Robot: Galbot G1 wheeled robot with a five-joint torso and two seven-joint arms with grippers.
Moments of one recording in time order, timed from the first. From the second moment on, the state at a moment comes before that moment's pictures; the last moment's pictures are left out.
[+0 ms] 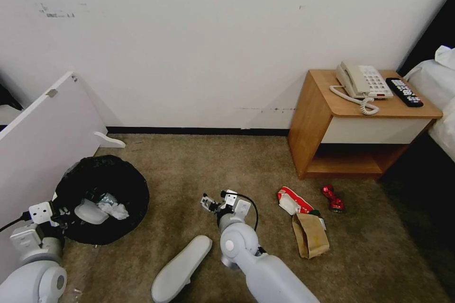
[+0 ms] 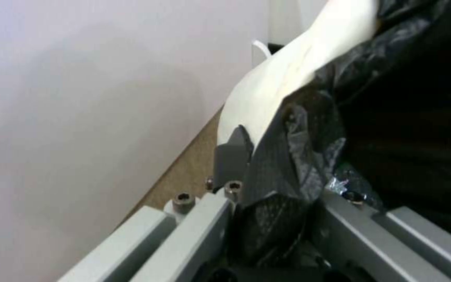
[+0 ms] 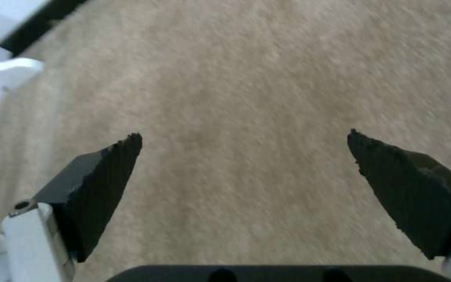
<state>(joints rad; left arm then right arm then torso) 1.54 -1.24 -0.92 -1.98 -0.47 0.35 -0.26 -1.01 1.51 -0.14 1.54 0.93 -0.21 0.71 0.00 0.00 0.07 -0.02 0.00</state>
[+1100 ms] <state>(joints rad) 1.54 -1.25 -0.90 -1.96 -0.45 0.33 -0.24 -1.03 1.59 -0.09 1.48 1.04 -0.26 0.86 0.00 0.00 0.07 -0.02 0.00</state>
